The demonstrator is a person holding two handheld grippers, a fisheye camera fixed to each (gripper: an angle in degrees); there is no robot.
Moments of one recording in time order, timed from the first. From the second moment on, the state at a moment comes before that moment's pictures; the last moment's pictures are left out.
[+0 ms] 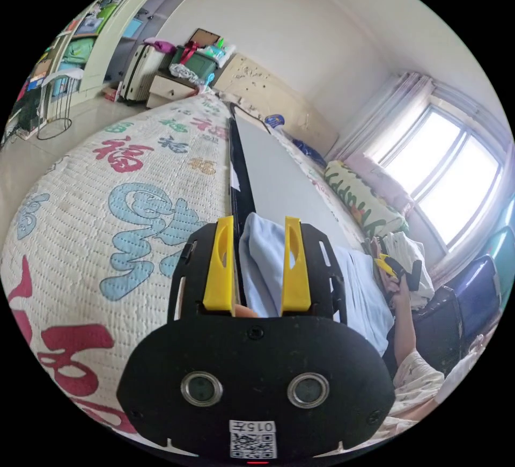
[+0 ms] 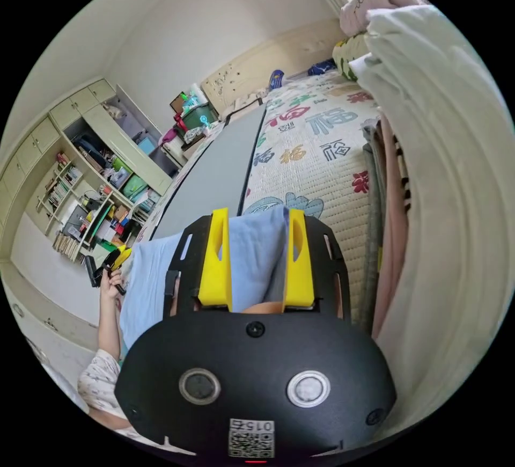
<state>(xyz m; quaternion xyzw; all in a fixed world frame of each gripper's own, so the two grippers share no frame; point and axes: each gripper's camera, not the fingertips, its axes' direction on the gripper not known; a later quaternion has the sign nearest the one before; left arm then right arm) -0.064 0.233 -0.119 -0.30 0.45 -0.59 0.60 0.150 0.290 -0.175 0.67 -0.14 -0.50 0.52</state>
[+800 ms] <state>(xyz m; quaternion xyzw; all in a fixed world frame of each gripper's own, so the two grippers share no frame) -0.138 0.154 -0.084 -0.22 0.43 -0.62 0.61 0.045 0.365 -0.235 0.73 -0.13 -0.47 0.48</state>
